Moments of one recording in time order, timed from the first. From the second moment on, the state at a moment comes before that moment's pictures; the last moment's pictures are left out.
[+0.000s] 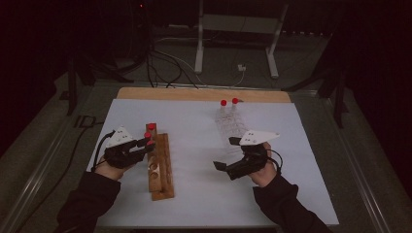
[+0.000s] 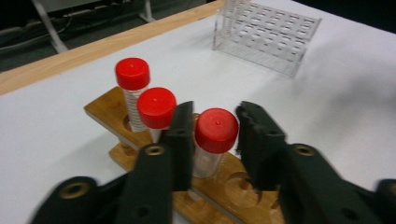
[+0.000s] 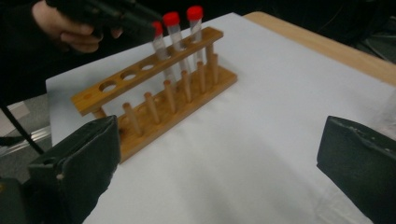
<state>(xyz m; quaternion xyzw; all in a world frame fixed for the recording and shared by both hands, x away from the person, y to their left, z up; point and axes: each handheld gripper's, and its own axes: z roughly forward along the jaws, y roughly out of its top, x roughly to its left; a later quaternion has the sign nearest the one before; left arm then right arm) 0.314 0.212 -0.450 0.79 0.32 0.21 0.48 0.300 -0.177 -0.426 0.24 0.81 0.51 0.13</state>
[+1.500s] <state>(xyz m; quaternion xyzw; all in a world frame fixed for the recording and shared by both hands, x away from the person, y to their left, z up) 0.291 0.212 -0.435 0.78 0.29 0.18 0.53 0.463 -0.229 -0.464 0.38 0.77 0.46 0.23</state>
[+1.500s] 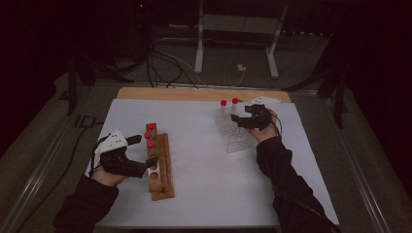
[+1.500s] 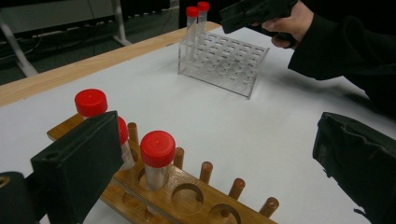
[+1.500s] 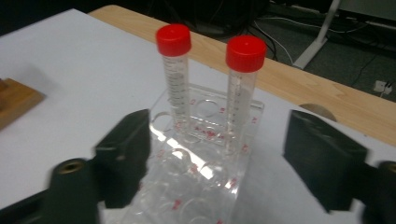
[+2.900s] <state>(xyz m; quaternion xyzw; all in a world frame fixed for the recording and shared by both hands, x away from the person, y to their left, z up) 0.291 0.208 -0.436 0.78 0.28 0.18 0.53 0.484 -0.225 -0.434 0.38 0.76 0.46 0.25</state>
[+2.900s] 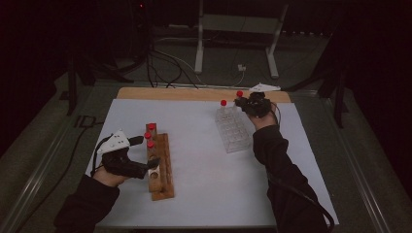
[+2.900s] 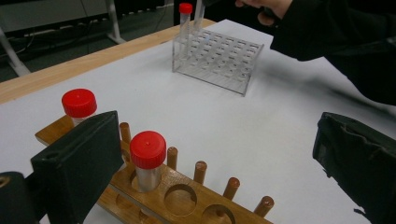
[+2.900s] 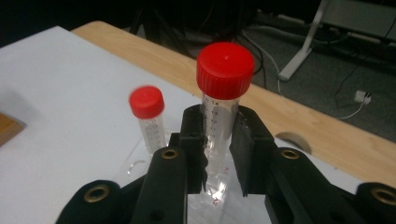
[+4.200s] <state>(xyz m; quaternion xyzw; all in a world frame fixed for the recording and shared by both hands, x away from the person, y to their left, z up) 0.289 0.184 -0.426 0.80 0.25 0.15 0.53 0.378 -0.196 -0.414 0.30 0.80 0.47 0.22</state>
